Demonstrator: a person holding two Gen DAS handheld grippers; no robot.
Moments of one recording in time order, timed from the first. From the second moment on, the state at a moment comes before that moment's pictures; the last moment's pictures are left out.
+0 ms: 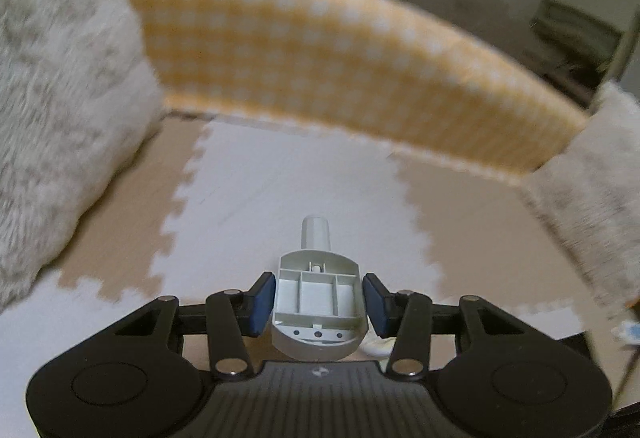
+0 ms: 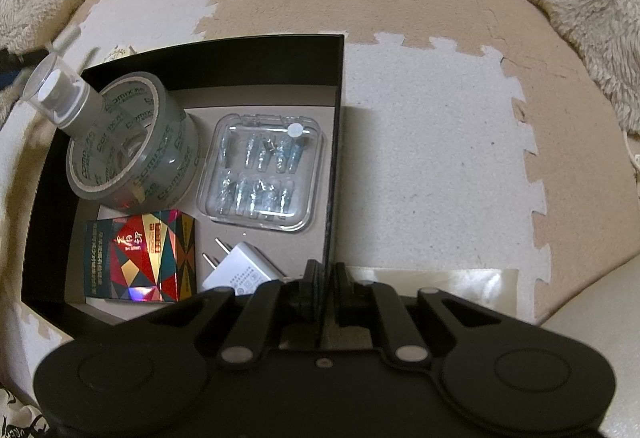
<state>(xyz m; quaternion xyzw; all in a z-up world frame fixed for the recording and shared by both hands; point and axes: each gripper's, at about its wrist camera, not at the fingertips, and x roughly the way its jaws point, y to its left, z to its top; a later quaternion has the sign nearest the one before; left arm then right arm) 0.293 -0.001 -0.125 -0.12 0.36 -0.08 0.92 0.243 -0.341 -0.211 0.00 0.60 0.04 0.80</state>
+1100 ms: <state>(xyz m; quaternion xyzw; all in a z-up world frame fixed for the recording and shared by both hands) 0.181 -0.199 -0.135 0.06 0.34 -0.32 0.88 0.244 -0.341 -0.211 0.00 0.60 0.04 0.80</state>
